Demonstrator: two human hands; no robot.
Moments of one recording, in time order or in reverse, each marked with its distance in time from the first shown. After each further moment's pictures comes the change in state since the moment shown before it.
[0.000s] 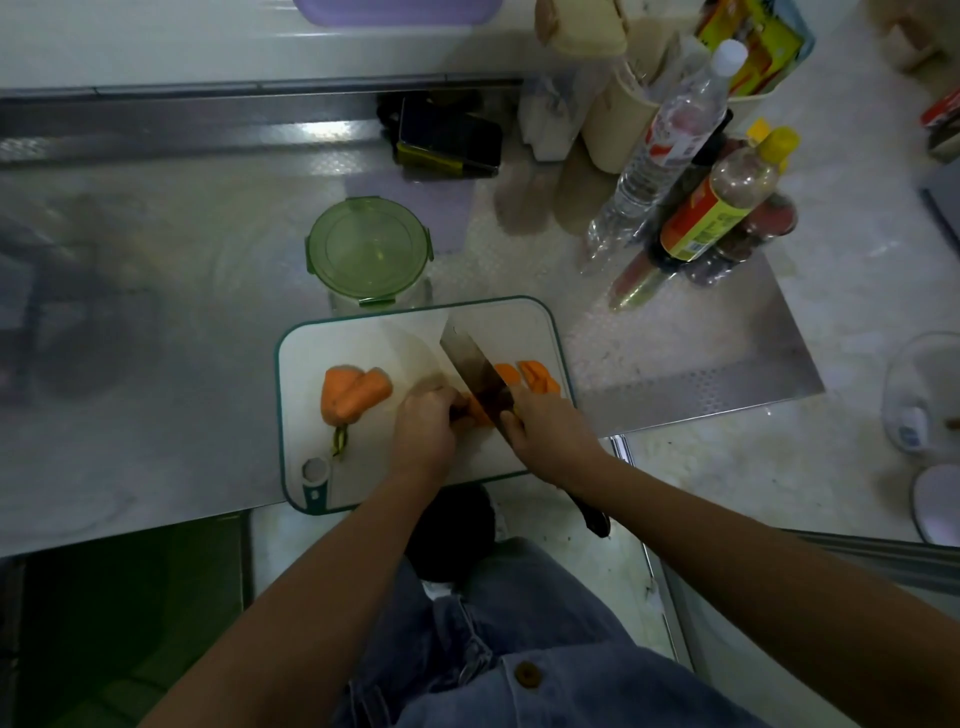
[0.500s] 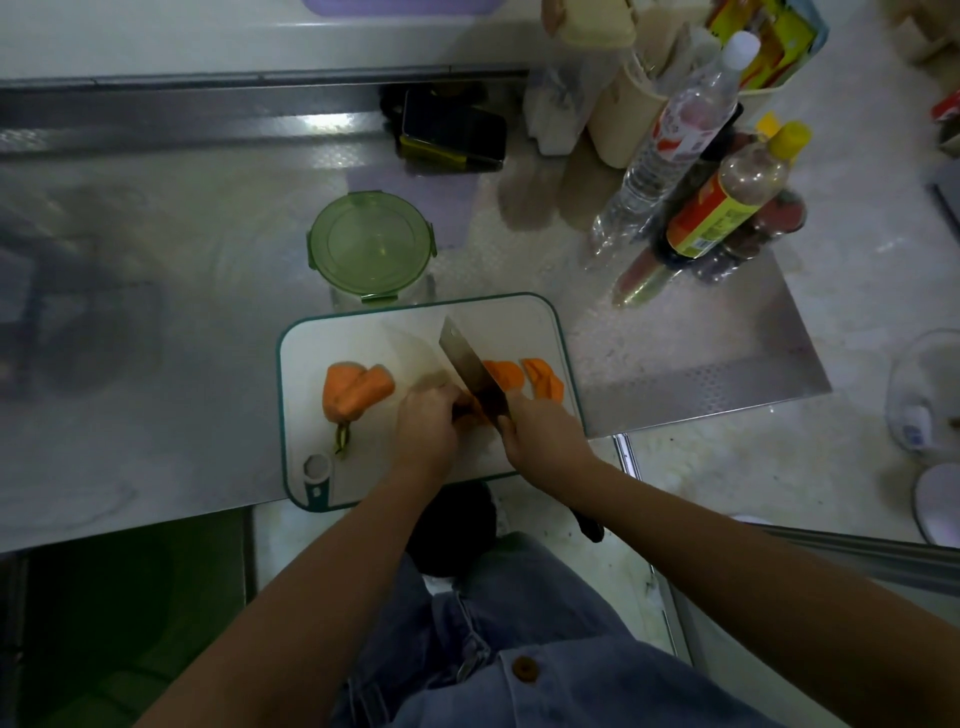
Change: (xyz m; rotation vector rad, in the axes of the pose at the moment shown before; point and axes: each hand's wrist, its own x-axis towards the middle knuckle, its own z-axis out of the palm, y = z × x) left_hand 0.001 -0.001 0.001 0.024 -0.007 -0.006; right_hand -0.004 -0.010 0.009 -0.081 -0.027 0.060
